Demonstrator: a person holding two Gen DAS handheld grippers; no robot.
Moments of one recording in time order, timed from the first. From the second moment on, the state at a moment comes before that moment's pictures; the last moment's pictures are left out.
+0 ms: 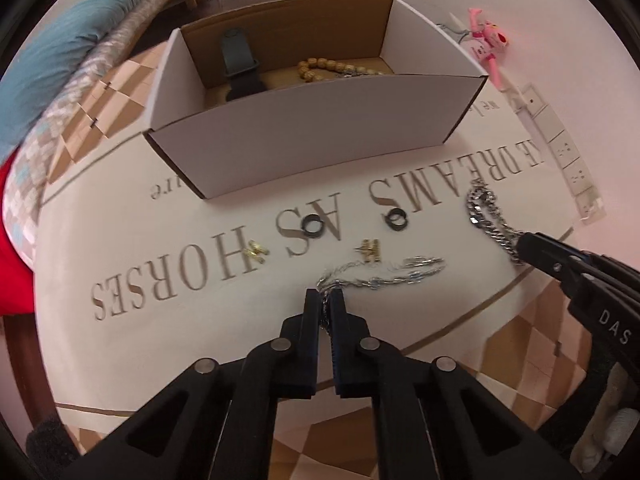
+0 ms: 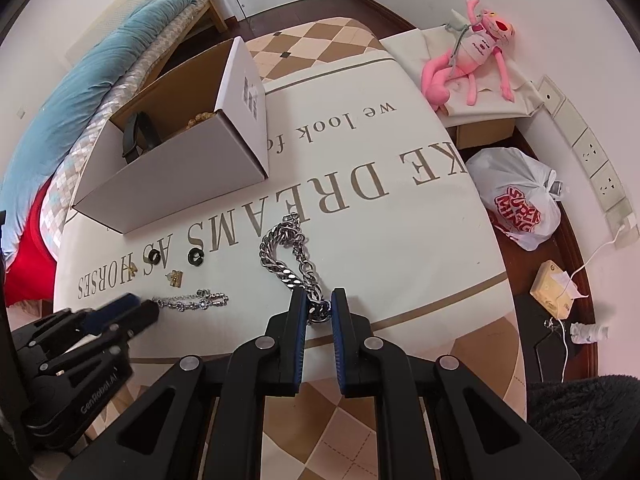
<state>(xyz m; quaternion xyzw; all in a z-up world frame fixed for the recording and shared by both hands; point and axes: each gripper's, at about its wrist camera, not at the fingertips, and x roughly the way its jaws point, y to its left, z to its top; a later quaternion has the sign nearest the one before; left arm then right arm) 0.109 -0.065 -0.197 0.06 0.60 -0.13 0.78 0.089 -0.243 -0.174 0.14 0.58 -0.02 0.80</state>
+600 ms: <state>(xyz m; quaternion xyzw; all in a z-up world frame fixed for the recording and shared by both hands) 0.112 -0.019 -0.082 -0.04 0.54 -0.15 0.83 0.103 -0.229 -0.077 0.20 0.52 0.07 0.83</state>
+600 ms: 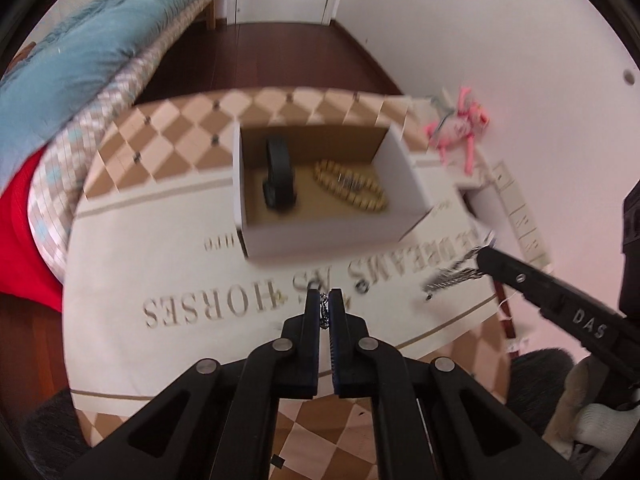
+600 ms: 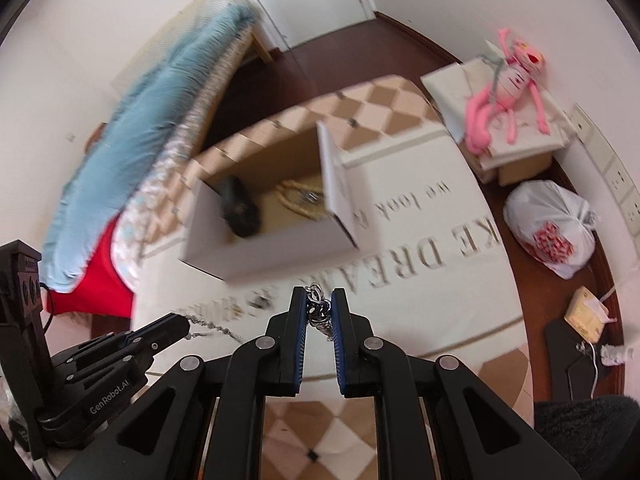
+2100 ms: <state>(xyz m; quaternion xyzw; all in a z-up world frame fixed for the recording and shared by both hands) 0.213 0.024 -0.126 0.01 0.58 0.02 0.81 0.226 -0.182 -0.116 0.03 0.60 0.03 0.80</state>
